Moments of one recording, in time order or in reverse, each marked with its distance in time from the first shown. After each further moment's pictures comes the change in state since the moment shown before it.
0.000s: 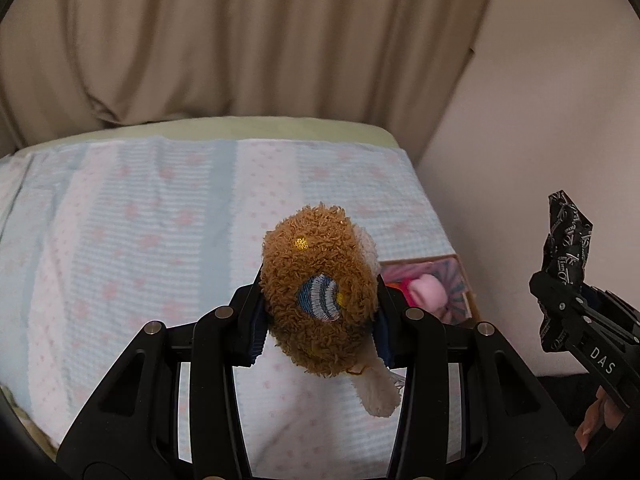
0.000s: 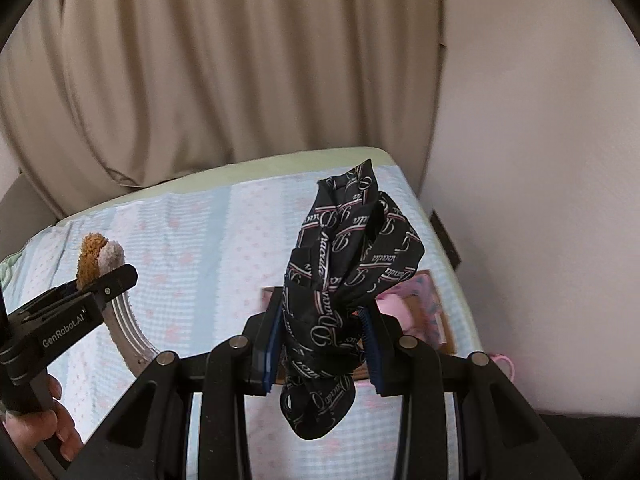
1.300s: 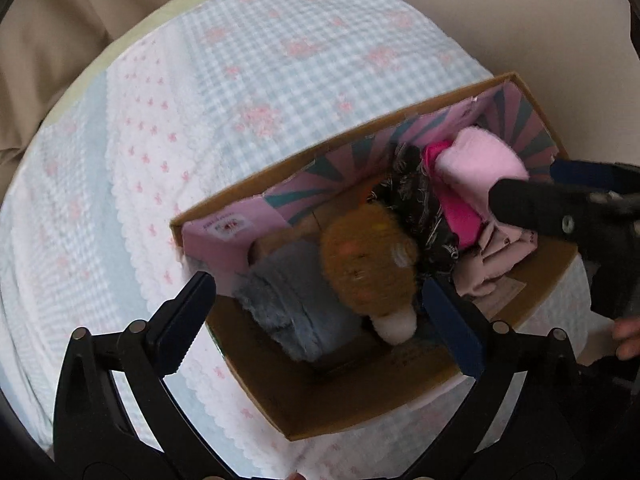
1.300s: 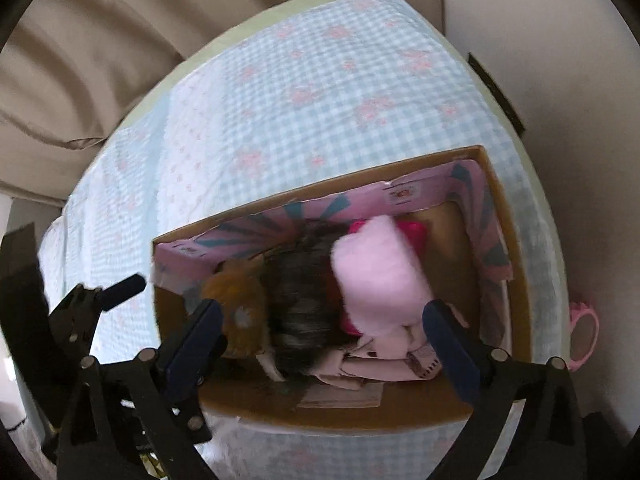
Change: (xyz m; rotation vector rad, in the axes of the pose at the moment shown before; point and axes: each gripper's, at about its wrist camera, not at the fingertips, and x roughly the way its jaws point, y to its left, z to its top) left arm 0.284 -0.099 -0.065 0.395 0.493 0.057; right arm 0.262 -0.113 -0.038 0.183 0.482 0.202
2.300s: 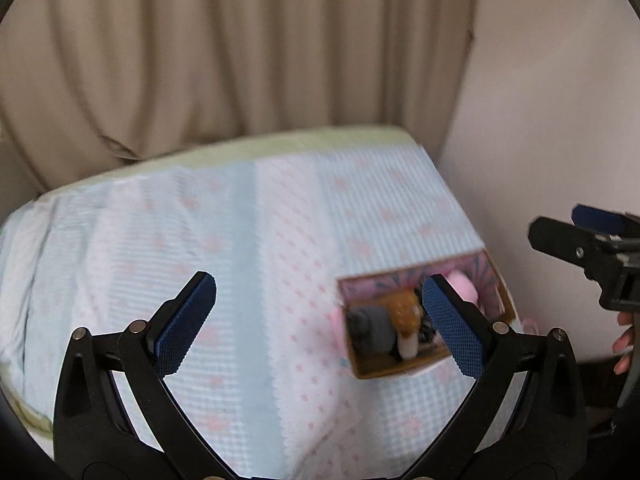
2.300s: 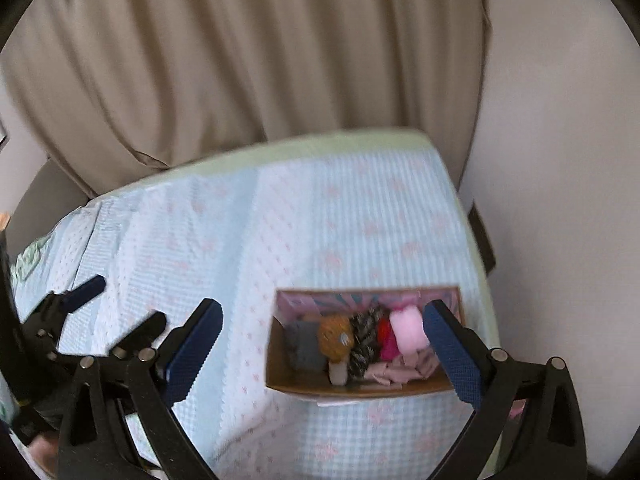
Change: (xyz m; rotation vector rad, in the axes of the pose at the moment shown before) left arm -0.274 0.082 -0.095 -0.306 -0.493 0.124; right arm -0.223 0.157 -0.056 -0.289 -0.392 -0.058
